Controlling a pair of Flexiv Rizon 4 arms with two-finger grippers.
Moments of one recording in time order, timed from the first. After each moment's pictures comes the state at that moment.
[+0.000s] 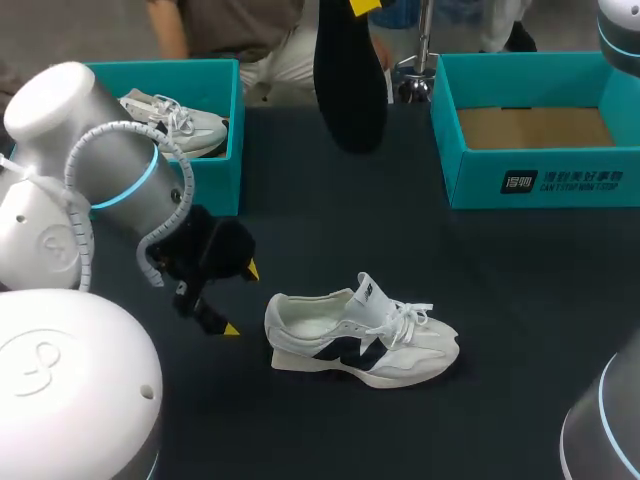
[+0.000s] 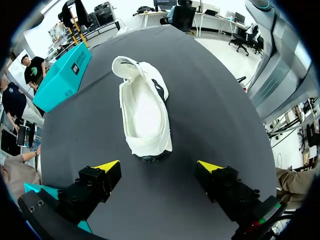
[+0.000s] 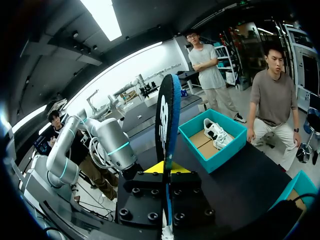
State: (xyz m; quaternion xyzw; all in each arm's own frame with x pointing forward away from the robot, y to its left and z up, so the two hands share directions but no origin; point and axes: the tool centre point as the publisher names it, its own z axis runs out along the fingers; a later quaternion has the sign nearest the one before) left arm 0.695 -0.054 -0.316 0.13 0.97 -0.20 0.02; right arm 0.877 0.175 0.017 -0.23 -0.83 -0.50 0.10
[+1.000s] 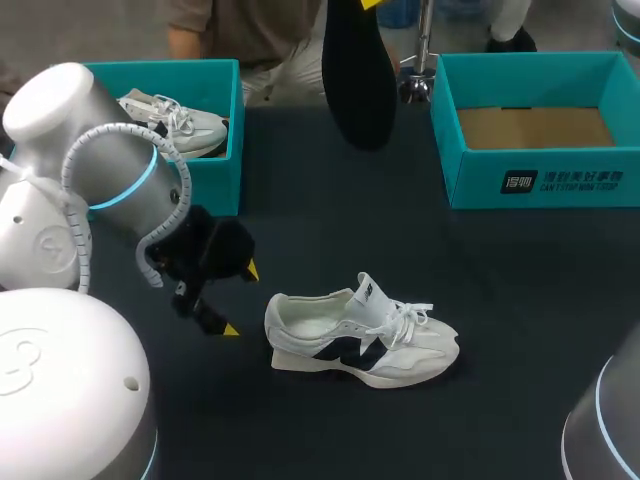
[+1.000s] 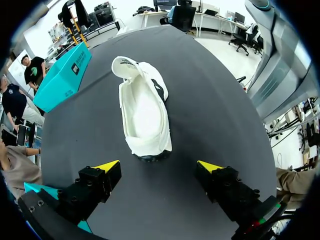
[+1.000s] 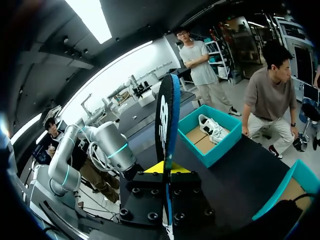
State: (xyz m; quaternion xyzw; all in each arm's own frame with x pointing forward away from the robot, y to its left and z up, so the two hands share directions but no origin) left arm 0.695 -0.054 -0.316 0.13 0.97 -0.20 0.02; right arm 0.875 0.166 0.027 -0.27 -0.83 -0.48 0.11
